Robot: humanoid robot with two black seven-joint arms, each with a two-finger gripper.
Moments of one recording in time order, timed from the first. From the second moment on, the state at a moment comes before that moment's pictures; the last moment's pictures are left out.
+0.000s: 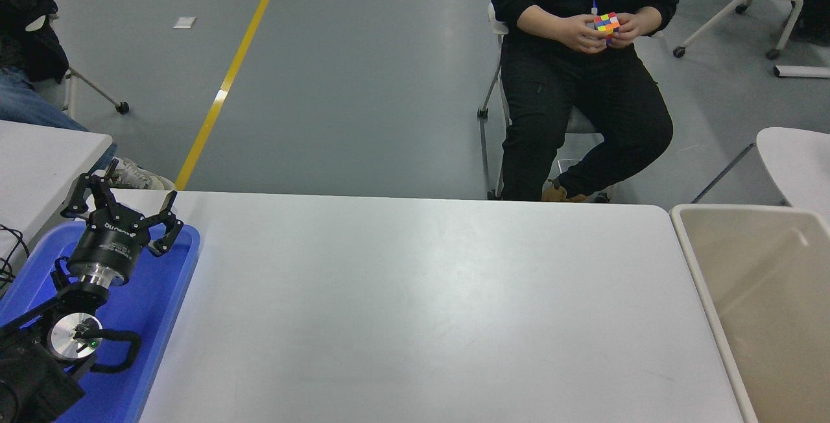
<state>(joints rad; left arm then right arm) -0.56 0.46 -0.57 -0.39 -0.23 -0.70 -0.60 0.93 -0.70 0.82 0.59 -0.32 -0.25 0.10</state>
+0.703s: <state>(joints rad) -0.56 0.46 -0.57 -0.39 -0.23 -0.70 -0.60 0.65 -0.65 1.12 0.90 -0.23 -0.13 0.11</state>
